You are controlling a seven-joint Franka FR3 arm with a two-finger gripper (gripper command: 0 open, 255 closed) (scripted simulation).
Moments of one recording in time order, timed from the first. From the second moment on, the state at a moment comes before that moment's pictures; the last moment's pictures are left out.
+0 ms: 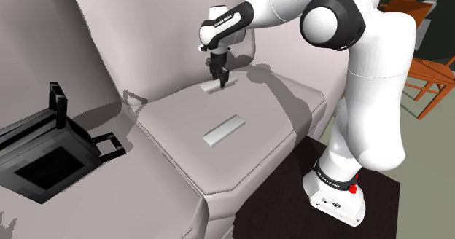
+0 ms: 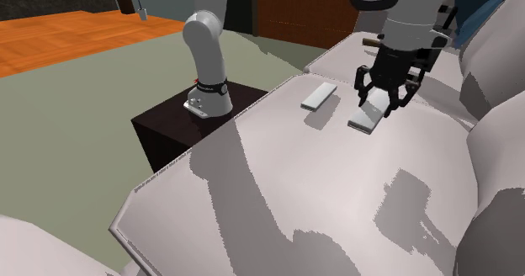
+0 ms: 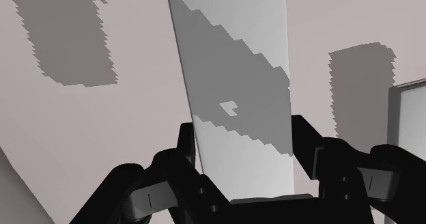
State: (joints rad) arm 0.51 0.32 -0.65 -1.87 0.22 2.08 -1.54
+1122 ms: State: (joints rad) arm 0.54 0.46 -0.57 -1.81 0.30 2.15 -1.47
